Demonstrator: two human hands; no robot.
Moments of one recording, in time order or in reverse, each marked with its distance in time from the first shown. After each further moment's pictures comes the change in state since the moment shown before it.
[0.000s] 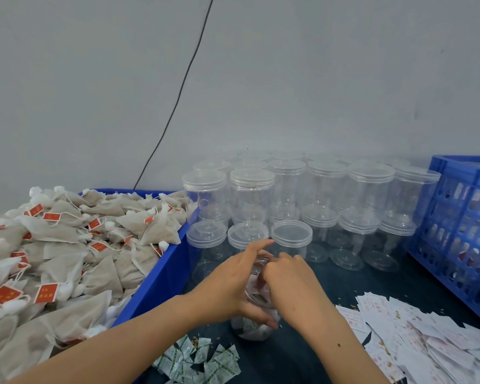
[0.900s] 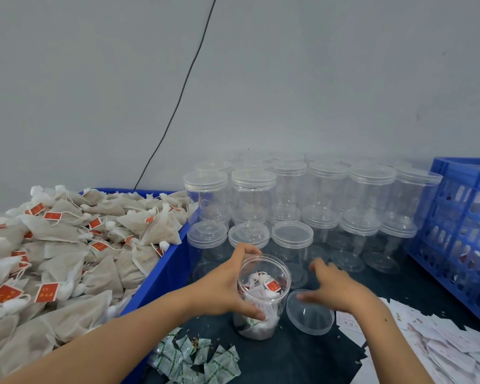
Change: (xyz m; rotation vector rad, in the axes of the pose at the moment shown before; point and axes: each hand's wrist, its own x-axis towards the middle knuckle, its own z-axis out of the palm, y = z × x) left_hand -0.002 -0.010 -0.008 -0.245 -0.094 -0.252; right_hand -0.003 0.081 0.041 0.483 -0.260 0.411
